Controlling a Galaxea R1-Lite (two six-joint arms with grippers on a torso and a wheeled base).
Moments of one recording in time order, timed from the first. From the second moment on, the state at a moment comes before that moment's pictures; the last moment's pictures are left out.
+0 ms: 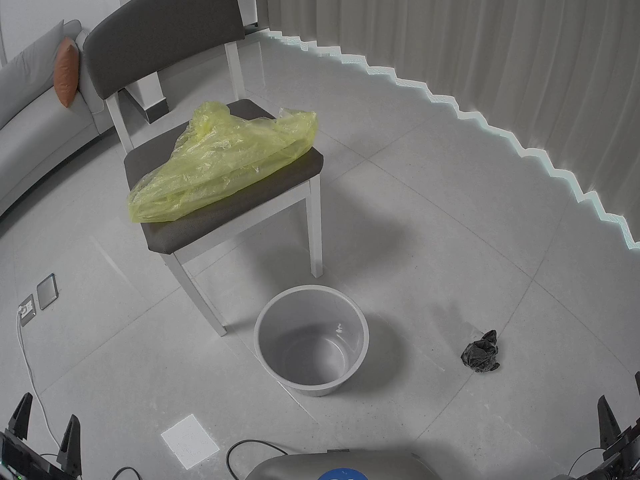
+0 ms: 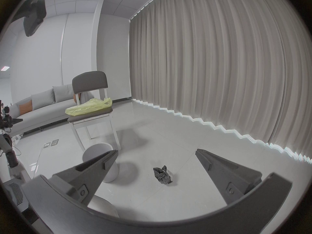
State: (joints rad) left arm 0.00 0.02 -0.02 -0.01 0.00 -0.03; right arm 0.00 0.02 -0.02 0.00 -0.02 0.02
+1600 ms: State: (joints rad) left arm -0.02 0.51 -0.57 0.03 0.07 -0.03; right arm 0.09 0.64 -0.66 -0.11 0.09 0.07
